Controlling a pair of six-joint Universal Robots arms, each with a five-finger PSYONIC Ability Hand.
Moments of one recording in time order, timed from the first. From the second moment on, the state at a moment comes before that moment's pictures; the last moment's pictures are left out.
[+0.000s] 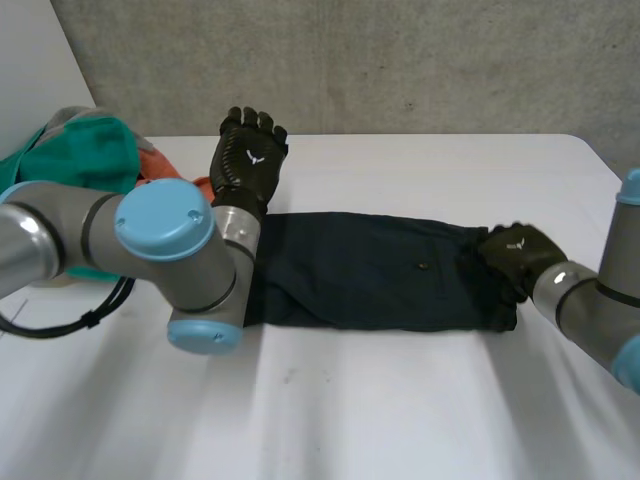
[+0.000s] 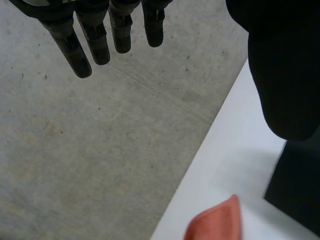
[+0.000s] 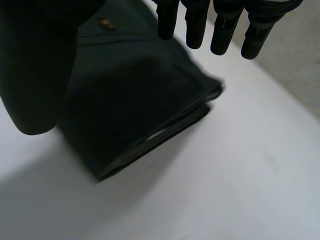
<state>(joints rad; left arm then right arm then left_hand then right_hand) 4.10 -2.26 -1.21 3.63 -1.78 3.91 1.81 -1.12 1.53 0.06 1.44 2.61 0.18 0.21 0.22 0.20 0.05 0.23 0.22 0.23 0.22 0.06</state>
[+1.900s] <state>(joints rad) 3.96 -2.49 -0.94 3.09 -1.68 3.54 1.86 -0.88 1.29 0.13 1.23 2.81 0.18 0.21 0.22 0.20 0.05 0.23 0.21 0.21 0.22 0.05</state>
